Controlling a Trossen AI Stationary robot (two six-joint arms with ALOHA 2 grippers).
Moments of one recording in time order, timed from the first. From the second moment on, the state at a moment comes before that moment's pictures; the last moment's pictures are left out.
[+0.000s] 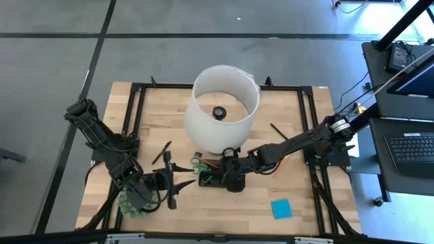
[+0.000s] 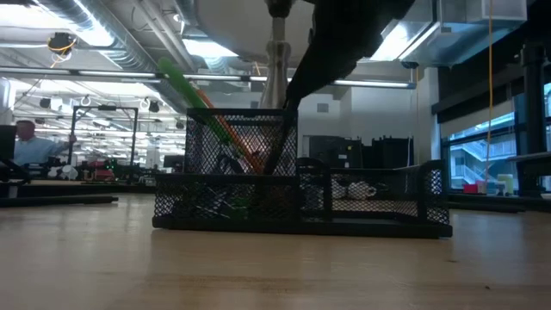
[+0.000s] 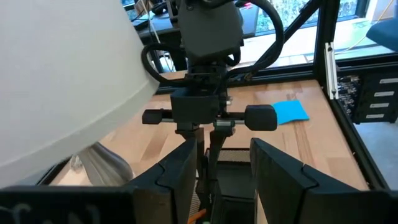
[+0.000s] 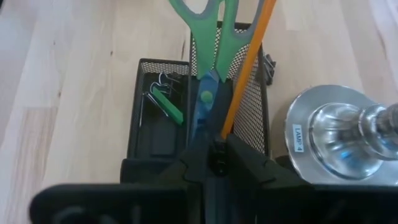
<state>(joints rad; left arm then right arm) -0.80 1.36 1.11 -0.24 -1.00 -0.25 0.33 1.79 1.30 -0.41 0.27 0.23</state>
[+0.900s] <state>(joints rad) -0.80 1.36 1.11 -0.24 -1.00 -0.25 0.33 1.79 1.38 -0.49 0.26 0.21</state>
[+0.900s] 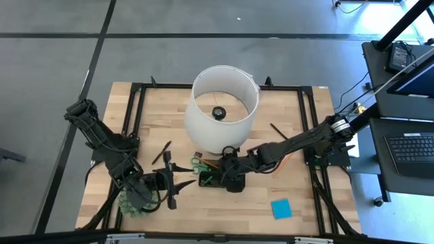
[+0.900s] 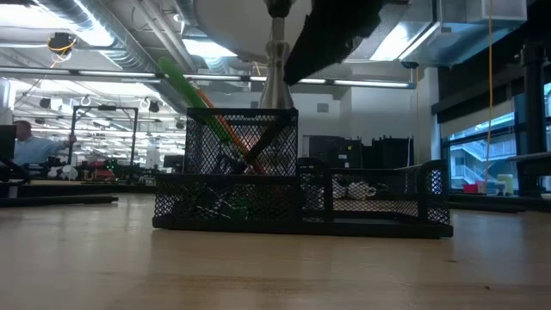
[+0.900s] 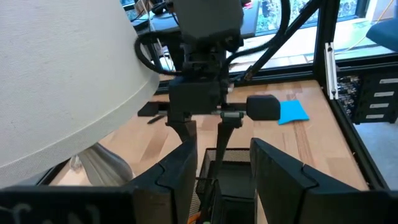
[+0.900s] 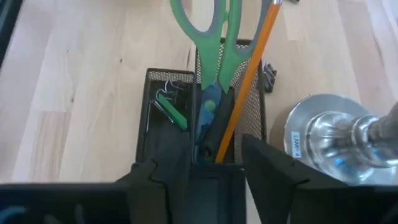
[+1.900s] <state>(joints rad) -0.79 1.37 1.11 -0.28 -0.96 -0.33 0.38 1.65 1.44 -1.00 0.06 0.45</state>
